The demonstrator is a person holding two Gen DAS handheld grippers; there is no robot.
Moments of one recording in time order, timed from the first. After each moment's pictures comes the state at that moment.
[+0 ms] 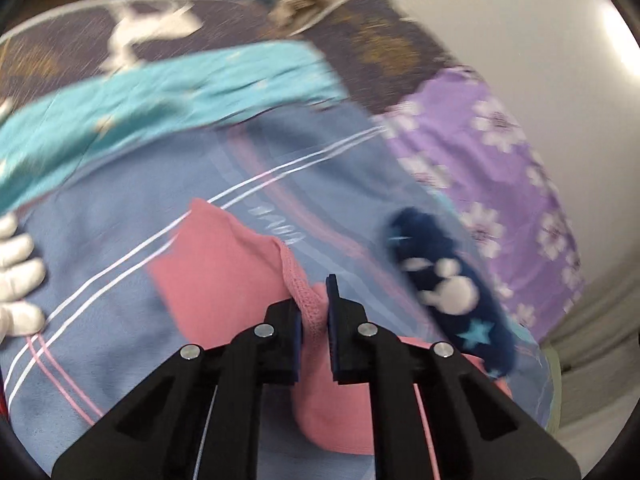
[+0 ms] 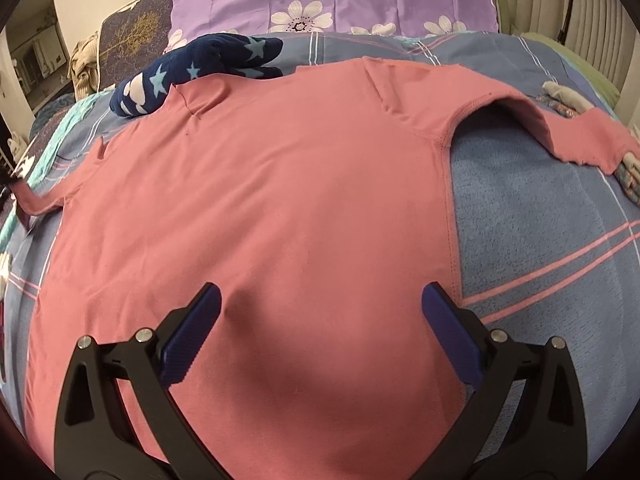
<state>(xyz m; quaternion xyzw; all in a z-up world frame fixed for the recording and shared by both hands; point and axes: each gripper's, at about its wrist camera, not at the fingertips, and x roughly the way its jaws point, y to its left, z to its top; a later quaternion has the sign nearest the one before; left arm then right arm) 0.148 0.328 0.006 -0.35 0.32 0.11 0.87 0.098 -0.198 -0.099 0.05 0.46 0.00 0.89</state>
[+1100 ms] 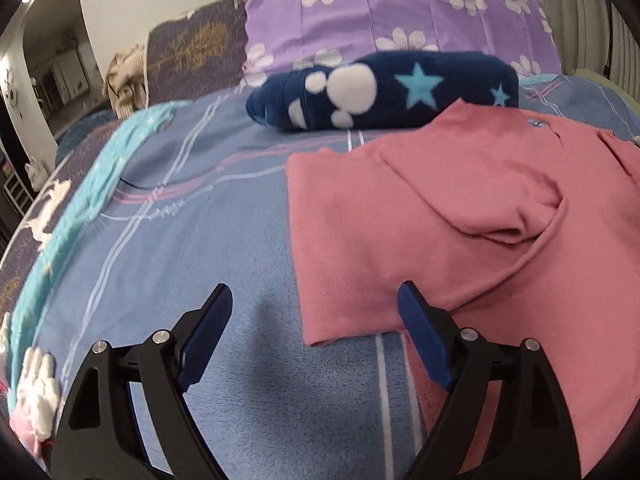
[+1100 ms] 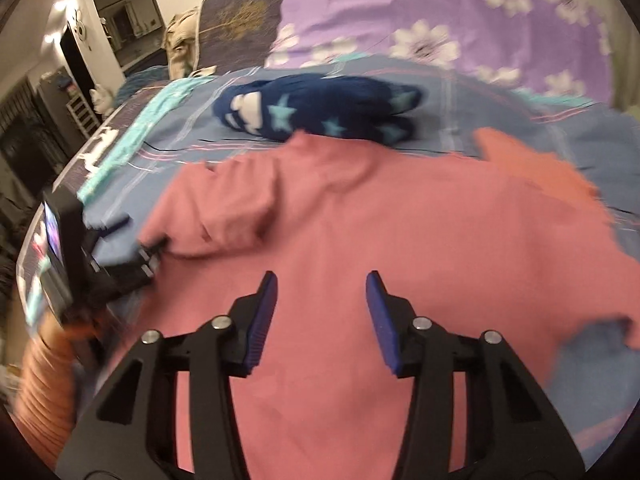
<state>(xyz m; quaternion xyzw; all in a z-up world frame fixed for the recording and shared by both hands) 0.139 0.138 -0.080 0.08 0.39 0.04 0.91 0.218 -0.099 -0.036 0.02 0.47 0.20 0.86</state>
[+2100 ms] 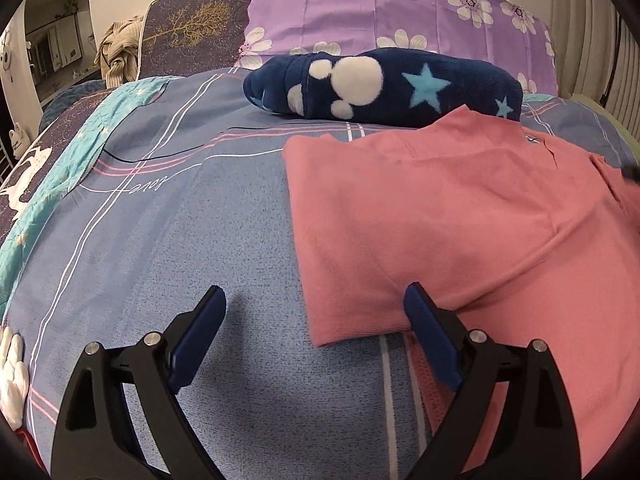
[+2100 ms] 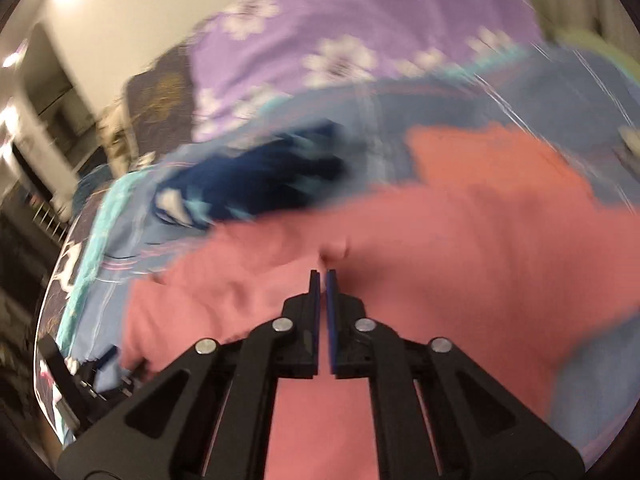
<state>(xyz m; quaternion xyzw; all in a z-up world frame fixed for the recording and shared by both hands) 0.139 0.149 -0.086 0.02 0.40 0.01 0.91 0.233 -0.198 -0.061 0.16 0.44 0.06 0.88</state>
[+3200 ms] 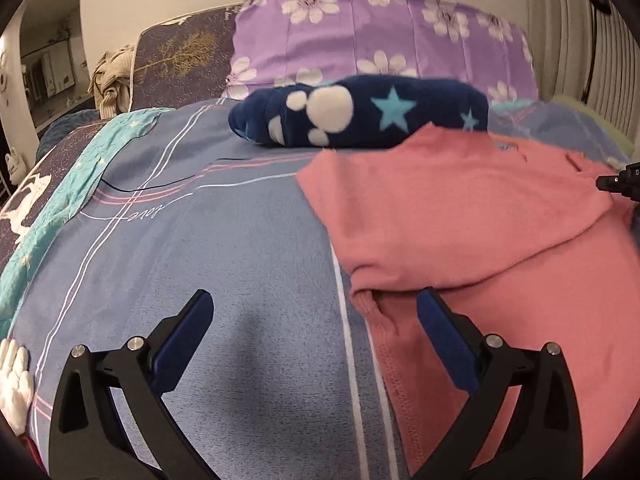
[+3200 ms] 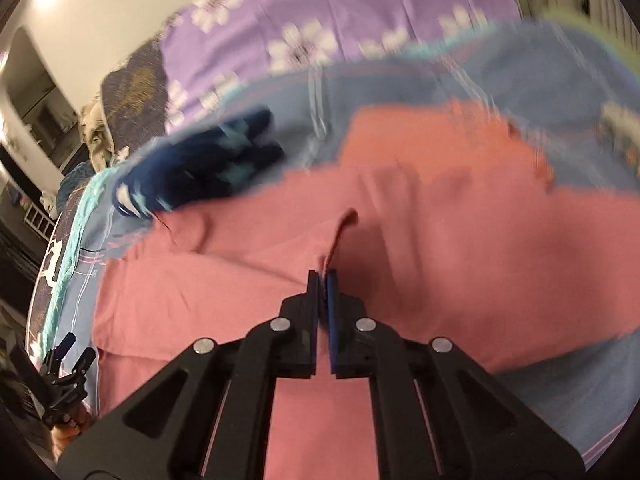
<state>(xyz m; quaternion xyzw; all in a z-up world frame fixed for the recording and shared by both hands) 0.121 0.131 -0.075 0.05 0.36 -0.01 0.93 0.250 -0.249 -0.082 0.15 0.46 0.04 0.87</state>
